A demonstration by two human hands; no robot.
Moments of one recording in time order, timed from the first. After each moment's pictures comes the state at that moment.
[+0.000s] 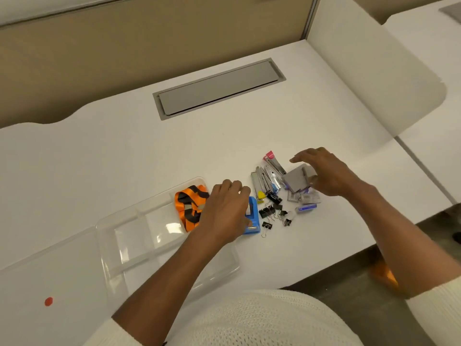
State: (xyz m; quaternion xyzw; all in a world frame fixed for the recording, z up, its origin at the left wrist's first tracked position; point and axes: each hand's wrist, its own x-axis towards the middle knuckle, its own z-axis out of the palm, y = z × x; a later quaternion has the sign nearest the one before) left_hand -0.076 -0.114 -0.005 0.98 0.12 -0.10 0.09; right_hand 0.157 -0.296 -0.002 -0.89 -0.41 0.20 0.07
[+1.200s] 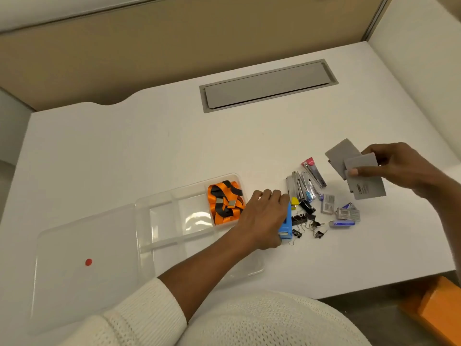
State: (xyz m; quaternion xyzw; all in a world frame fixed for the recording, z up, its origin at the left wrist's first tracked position) left_hand -0.074 -0.126 -0.031 0.98 0.10 -0.13 0.11; right_hand 0.208 -0.294 0.031 -0.84 -0.27 0.34 0.33
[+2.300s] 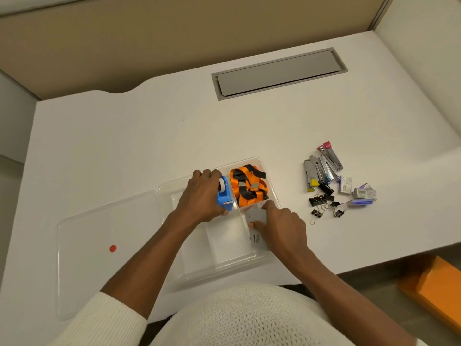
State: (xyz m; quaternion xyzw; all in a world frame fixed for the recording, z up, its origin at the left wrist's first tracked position) left_hand -0.209 0.005 -0.013 0.93 0.31 -0.12 0.18; right_hand -0.118 -0.190 -0.027 -0.91 -0.35 0.21 0.06
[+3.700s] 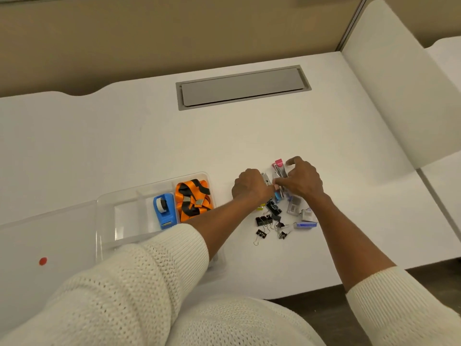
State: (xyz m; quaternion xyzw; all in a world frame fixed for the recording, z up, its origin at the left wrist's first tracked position) left_hand 0.042 -0.131 -0.052 0.80 0.48 -0.11 0.35; right_hand 0.166 -0.220 -0.073 -0.93 -0.22 0.25 0.19
